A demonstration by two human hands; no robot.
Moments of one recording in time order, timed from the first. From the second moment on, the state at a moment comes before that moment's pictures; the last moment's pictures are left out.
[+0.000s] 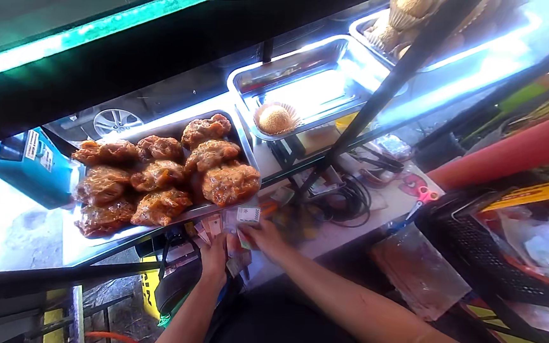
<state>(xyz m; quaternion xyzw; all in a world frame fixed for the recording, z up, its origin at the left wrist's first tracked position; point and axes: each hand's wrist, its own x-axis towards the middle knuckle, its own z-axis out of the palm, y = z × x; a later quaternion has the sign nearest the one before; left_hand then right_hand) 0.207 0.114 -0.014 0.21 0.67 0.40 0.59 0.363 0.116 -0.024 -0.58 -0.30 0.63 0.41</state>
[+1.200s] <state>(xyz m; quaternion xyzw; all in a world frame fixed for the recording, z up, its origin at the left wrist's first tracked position) 0.232 0.166 -0.010 0.08 0.59 0.39 0.70 0.464 0.058 0.027 -0.51 -0.58 0.54 0.34</state>
